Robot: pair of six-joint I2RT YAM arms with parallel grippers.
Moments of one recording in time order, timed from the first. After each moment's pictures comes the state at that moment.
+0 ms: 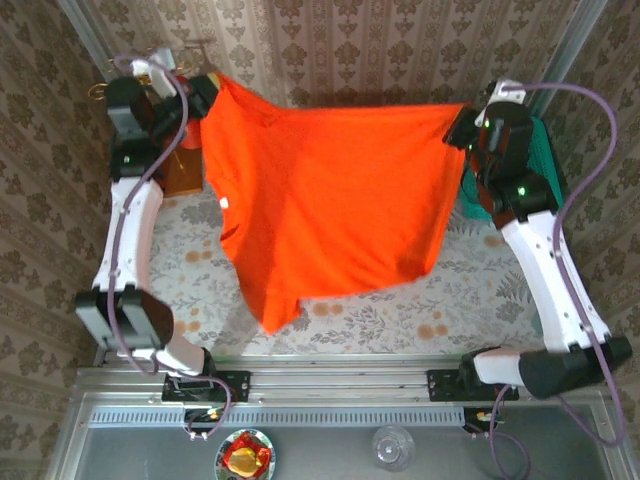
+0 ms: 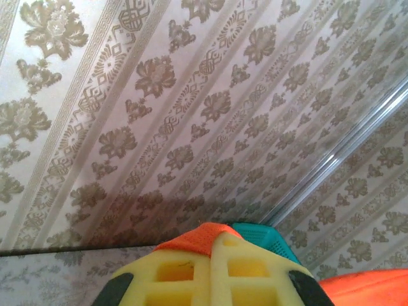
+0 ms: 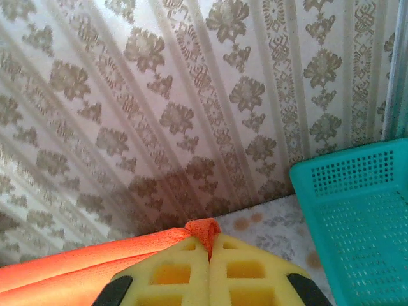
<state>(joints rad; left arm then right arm) -0.02 1.61 1.79 -0.08 0.64 -0.63 0.16 1.35 1.62 -0.44 0.27 0.38</state>
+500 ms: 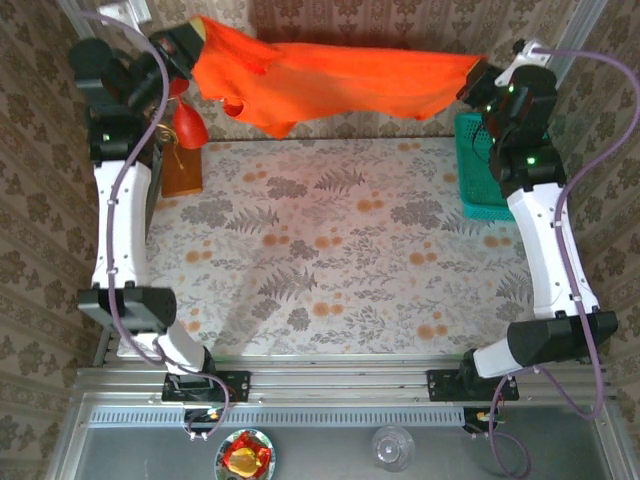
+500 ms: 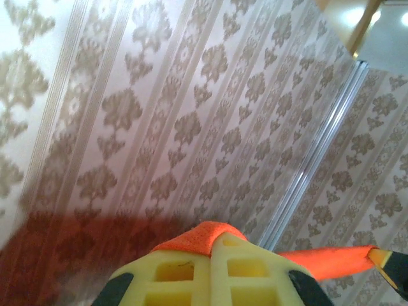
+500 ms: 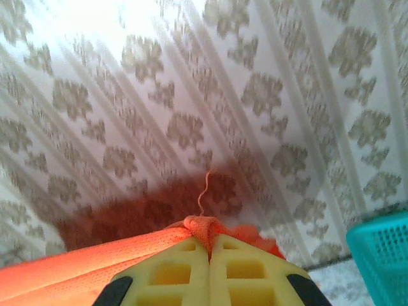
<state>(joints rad) -0.03 1.60 1.96 -0.09 0.67 -0.59 0.06 1.44 1.70 -0.29 0.08 0.45</state>
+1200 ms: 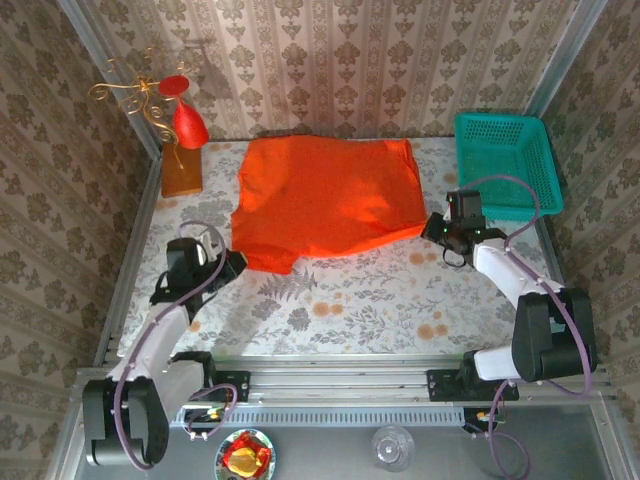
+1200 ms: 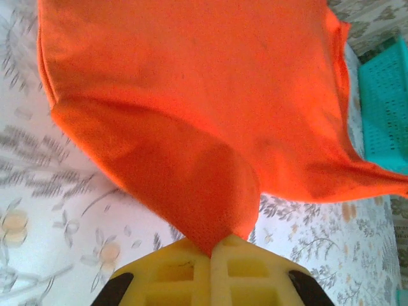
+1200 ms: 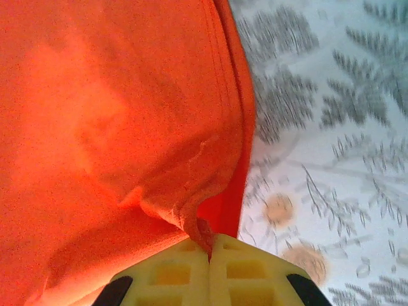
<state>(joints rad) -0.06 0.90 0.39 -0.16 0.52 -0.61 0.06 1.38 0.78 -0.26 -0.10 0.51</state>
